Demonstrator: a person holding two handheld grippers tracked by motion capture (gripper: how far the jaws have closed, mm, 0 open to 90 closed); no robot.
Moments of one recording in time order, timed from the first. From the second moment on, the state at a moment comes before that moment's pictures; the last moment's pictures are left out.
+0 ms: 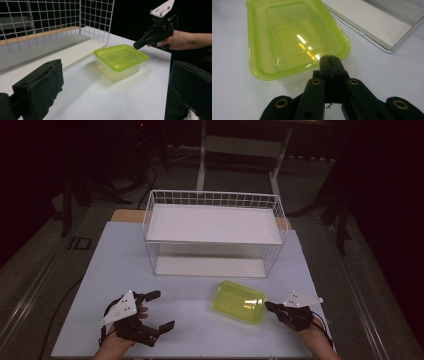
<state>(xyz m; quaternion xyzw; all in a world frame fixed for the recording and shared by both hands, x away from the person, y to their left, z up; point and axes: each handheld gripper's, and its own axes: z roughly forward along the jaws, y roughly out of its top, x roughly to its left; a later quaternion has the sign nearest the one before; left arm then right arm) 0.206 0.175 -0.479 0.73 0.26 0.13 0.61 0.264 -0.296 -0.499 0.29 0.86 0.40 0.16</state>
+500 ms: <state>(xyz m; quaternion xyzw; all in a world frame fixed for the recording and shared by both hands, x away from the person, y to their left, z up) 0.206 0.173 -0.480 0.74 0.25 0.13 0.61 0.284 -0.271 -0.499 0.28 0.86 0.39 0.17</state>
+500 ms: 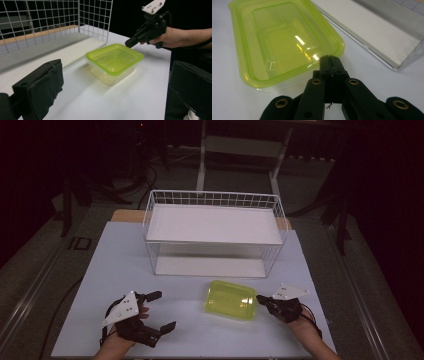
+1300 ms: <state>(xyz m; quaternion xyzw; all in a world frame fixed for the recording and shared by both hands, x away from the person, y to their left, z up) 0.206 0.173 -0.481 0.74 0.26 0.13 0.61 0.293 -0.250 -0.496 0.26 0.86 0.41 0.17</state>
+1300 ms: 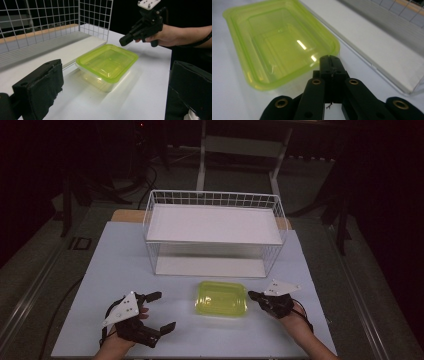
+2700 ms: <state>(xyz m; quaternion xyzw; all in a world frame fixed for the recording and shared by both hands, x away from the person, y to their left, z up) 0.206 0.170 -0.486 0.75 0.27 0.13 0.59 0.298 -0.208 -0.501 0.23 0.87 0.42 0.14</state>
